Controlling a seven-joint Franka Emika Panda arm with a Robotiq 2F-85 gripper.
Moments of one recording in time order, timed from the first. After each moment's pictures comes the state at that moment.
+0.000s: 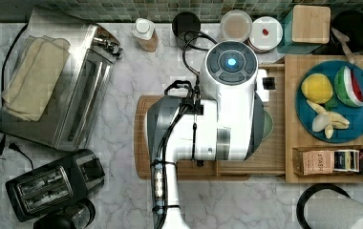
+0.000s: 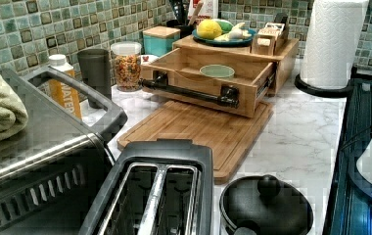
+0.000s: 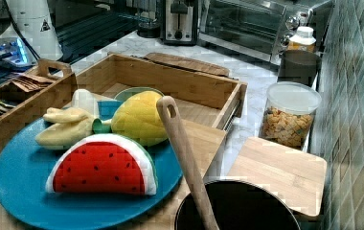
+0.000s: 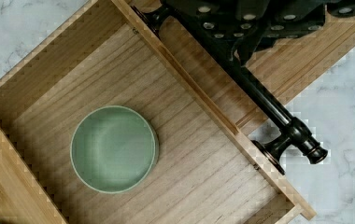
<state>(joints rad) -0.03 0.07 -0.03 -1.86 -0.05 0.26 -0.10</state>
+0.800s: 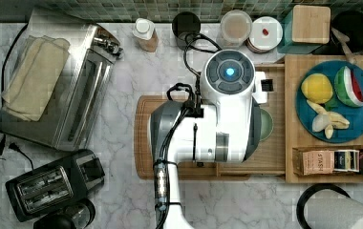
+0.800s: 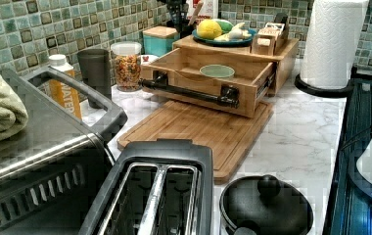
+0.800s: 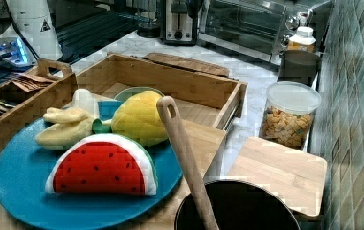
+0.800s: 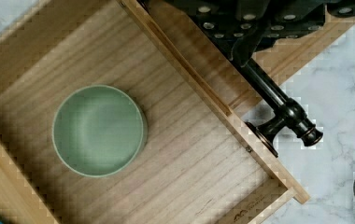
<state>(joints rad) -0.03 0.06 -0.03 -1.95 -0.06 0.41 -0.10</state>
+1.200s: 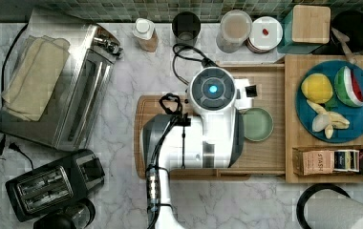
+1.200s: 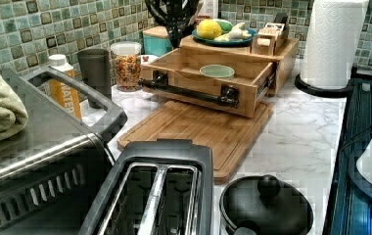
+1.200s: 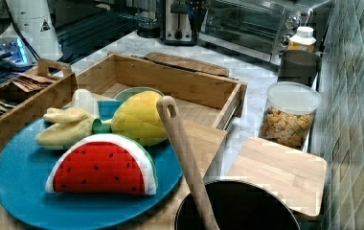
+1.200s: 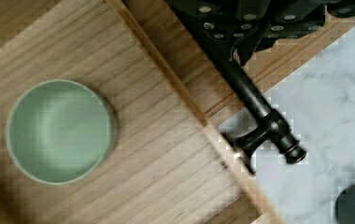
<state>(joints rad) 0.00 0.05 -0.02 -2.07 -0.06 0.56 -0.13</state>
